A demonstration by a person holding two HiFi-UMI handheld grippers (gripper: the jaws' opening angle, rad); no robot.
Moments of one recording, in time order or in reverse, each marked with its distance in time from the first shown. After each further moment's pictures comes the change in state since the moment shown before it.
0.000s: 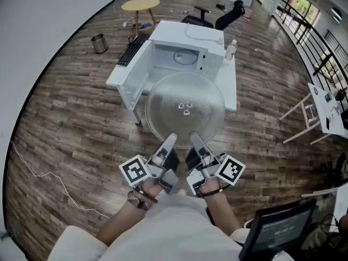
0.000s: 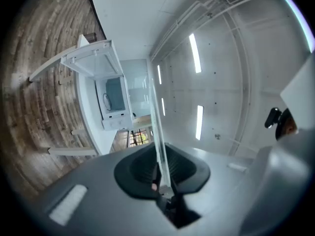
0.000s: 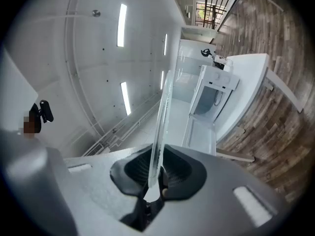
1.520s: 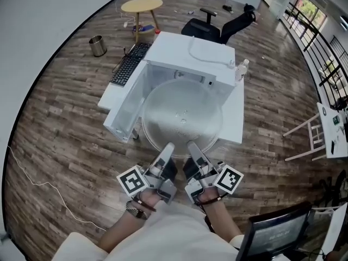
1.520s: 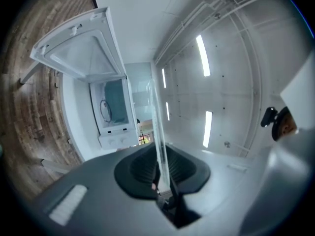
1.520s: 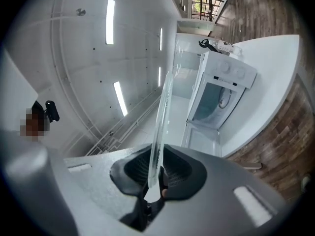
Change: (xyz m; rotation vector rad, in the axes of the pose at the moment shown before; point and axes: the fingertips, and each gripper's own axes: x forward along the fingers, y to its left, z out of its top) left arm 0.096 0.057 0.072 -0.009 -0.047 0.038; right arm 0.096 -0.065 0.070 0.046 0.037 0.019
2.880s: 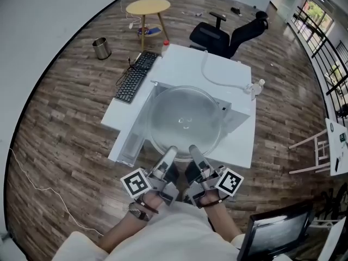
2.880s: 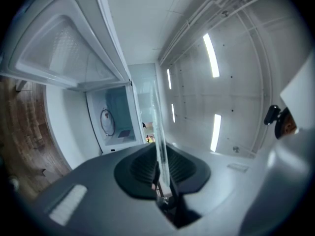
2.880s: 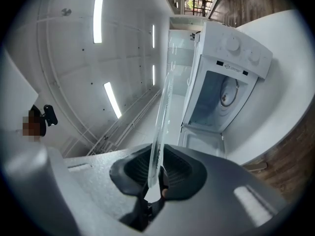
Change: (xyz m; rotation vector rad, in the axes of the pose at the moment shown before) left arm 0.055 0.039 0.072 -0.027 -0.007 0.050; right arm 0.085 -0.047 0.029 0.067 0.014 -0.029
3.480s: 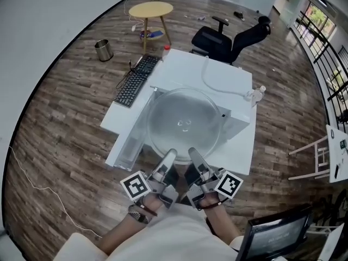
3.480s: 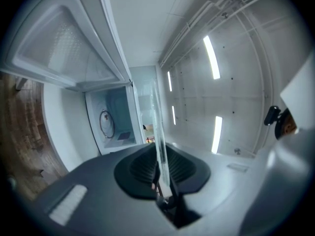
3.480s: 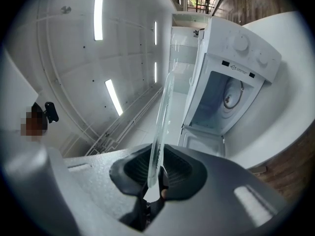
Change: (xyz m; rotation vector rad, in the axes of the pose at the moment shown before) left arm 0.011 0.003 0.004 0.011 -0.031 -0.001; right arm 0.009 -0.003 0.010 -0.023 0.033 0.018
